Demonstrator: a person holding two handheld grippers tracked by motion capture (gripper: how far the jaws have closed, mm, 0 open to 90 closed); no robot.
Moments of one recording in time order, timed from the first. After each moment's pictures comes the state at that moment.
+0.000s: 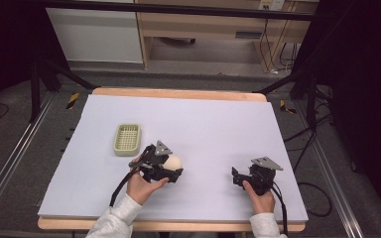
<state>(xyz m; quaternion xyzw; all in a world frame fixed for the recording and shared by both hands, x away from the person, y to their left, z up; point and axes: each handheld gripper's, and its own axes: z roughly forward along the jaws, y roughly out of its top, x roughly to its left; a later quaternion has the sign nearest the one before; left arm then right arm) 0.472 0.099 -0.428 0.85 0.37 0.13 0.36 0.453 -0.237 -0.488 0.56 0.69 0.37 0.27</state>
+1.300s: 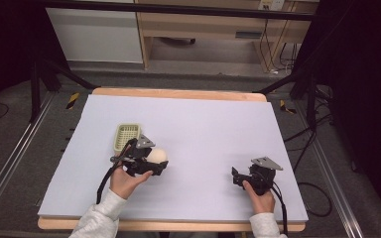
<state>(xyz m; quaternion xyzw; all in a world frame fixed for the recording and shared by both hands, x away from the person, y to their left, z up) 0.480 0.142 -0.411 0.83 0.39 0.15 0.36 0.453 -0.237 -0.488 0.56 0.69 0.37 0.27</state>
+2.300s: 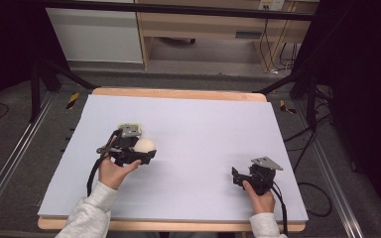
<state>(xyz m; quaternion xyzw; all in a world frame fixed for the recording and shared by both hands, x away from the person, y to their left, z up) 0.498 0.173 -0.397 0.81 0.42 0.17 0.37 0.453 -0.238 -0.488 0.56 0.69 0.37 0.27</state>
